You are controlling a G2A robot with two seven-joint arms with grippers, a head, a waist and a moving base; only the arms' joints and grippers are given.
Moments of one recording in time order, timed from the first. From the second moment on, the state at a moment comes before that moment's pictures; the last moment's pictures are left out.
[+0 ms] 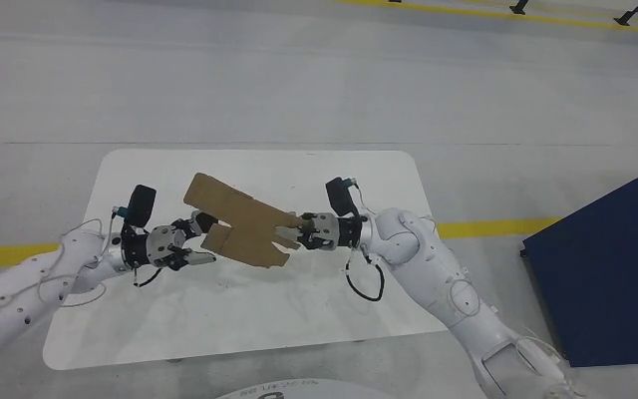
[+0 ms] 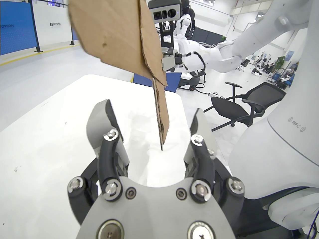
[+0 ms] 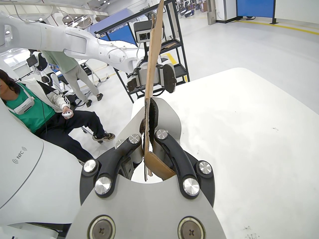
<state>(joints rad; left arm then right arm) 0.79 -0.78 -0.24 -1.26 0.91 -1.01 0.81 -1.30 -0.95 1.05 -1.56 -0.38 -1.01 0.34</state>
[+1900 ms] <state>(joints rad) 0.67 -0.79 -0.20 -1.12 0.93 -0.93 0.65 -1.39 -0.85 1.12 -1.59 -0.64 -0.89 -0.02</state>
